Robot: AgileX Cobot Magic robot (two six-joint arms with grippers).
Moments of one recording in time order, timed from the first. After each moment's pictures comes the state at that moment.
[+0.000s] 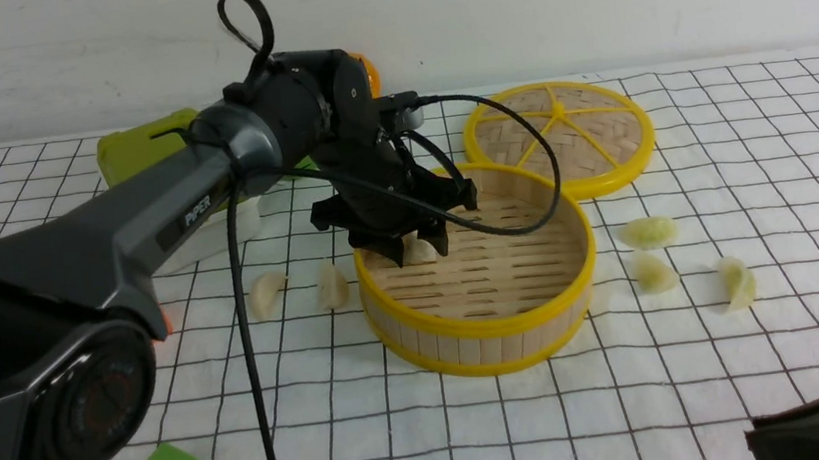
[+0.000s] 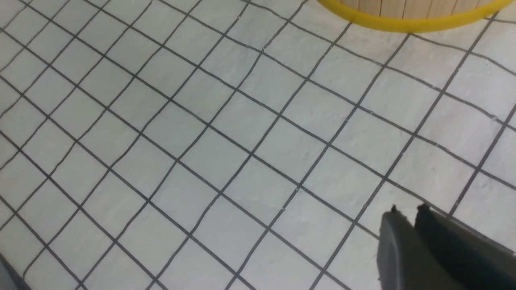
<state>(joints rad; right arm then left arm) 0.21 0.90 -0.50 0.79 0.64 -0.77 -0.46 2.34 -2.15 -0.14 1.01 -0.23</state>
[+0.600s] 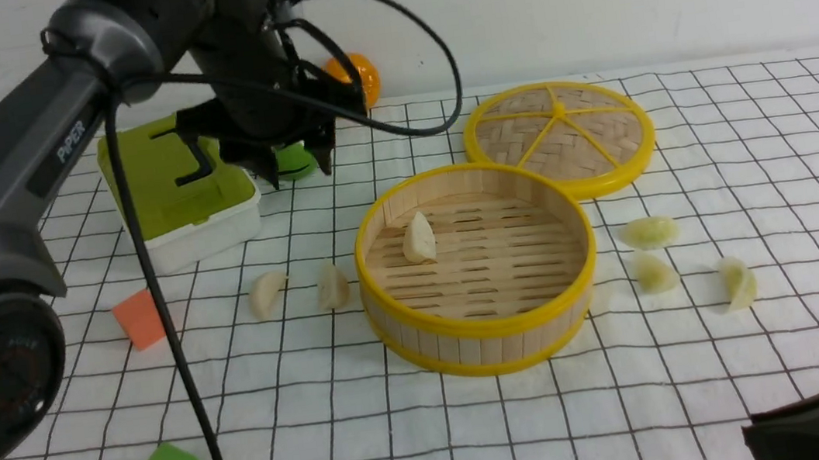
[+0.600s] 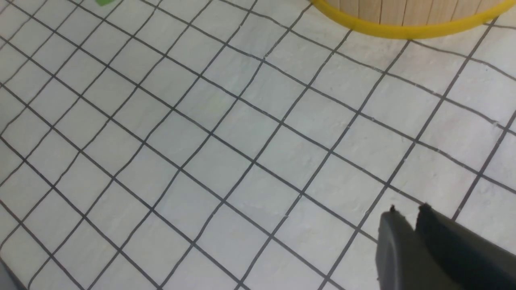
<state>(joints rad) 0.21 0.90 -0.50 0.81 0.63 -0.77 -0.33 2.27 -2.30 -0.01 1.24 -0.34</state>
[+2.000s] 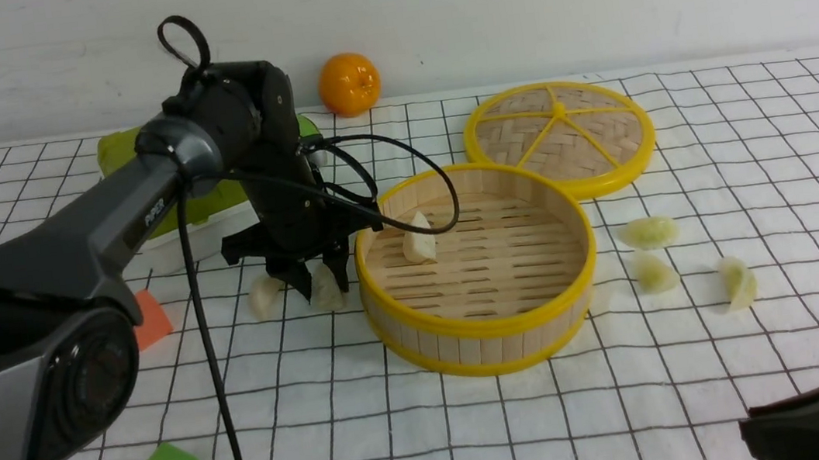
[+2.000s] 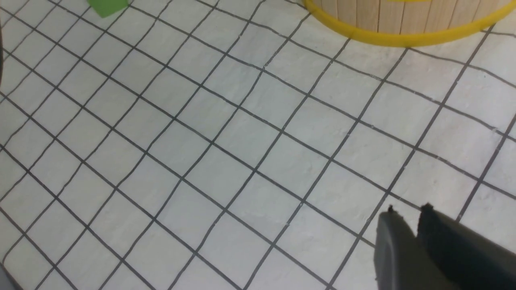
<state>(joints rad) 0.21 0.90 -0.50 0.83 0.62 -0.77 -0.31 2.47 -2.28 -0.09 1.23 -0.33</state>
